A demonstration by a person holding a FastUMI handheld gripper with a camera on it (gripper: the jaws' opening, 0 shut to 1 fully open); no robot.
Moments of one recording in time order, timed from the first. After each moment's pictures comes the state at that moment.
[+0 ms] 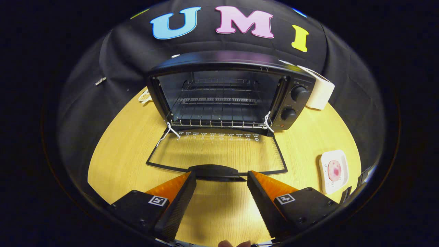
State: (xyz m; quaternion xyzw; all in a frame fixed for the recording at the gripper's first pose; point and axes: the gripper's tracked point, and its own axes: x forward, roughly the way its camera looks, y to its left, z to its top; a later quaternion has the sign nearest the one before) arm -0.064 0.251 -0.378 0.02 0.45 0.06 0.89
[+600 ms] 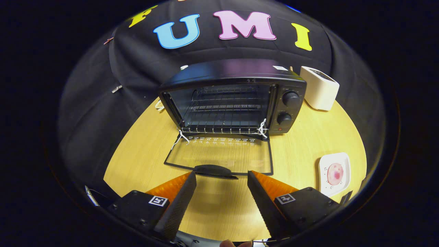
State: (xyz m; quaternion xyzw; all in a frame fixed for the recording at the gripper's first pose) arm -0.069 0.214 -0.329 0.08 0.43 0.12 0.89
